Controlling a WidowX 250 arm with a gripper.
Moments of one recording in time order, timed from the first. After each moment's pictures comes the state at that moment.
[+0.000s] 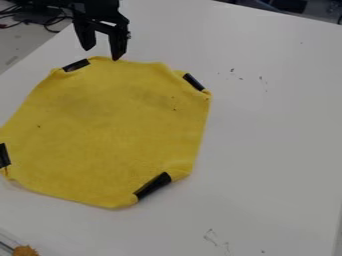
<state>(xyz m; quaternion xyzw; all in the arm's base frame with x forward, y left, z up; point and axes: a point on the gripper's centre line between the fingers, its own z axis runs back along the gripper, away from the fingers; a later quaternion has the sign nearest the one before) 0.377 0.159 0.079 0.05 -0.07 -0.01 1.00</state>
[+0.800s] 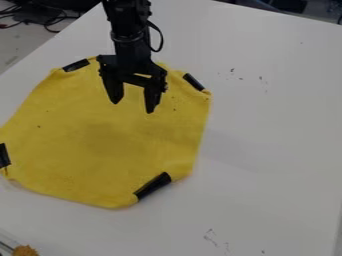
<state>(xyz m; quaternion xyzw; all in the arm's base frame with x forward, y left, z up) 0.319 0.066 0.046 0.02 -0.04 0.04 1.00</state>
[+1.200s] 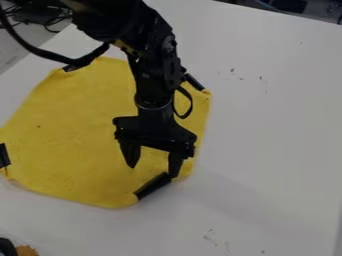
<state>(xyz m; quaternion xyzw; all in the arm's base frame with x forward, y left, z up) 0.251 -0.004 0.021 0.01 -0.02 0.08 1.00</state>
